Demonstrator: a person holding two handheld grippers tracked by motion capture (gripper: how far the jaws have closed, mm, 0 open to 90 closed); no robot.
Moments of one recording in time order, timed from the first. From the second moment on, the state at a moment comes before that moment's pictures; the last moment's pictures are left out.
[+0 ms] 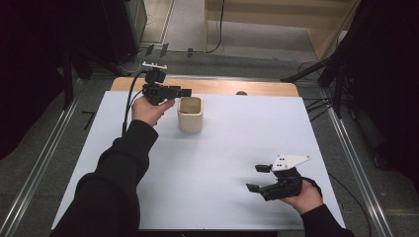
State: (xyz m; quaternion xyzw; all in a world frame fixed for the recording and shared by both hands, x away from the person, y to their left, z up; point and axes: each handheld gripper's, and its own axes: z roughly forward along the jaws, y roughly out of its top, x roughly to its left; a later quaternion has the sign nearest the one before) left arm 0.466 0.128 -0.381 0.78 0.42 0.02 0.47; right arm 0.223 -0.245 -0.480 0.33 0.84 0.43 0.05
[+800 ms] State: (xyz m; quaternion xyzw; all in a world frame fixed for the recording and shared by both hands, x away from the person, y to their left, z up) left arm 0.446 0.159 -0.383 0.78 0.42 0.01 0.46; right arm 0.223 -0.245 -0.481 0.33 0.84 0.42 0.05
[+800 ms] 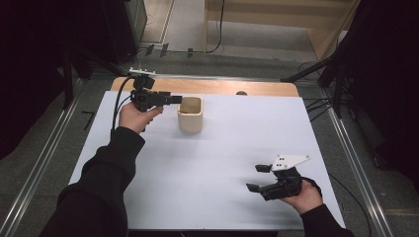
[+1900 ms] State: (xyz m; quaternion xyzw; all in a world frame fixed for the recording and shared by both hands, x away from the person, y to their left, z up) left arm 0.417 0.191 -0.403 0.79 0.43 0.01 0.44; right arm 0.224 -0.245 -0.483 0.33 0.84 0.42 0.05
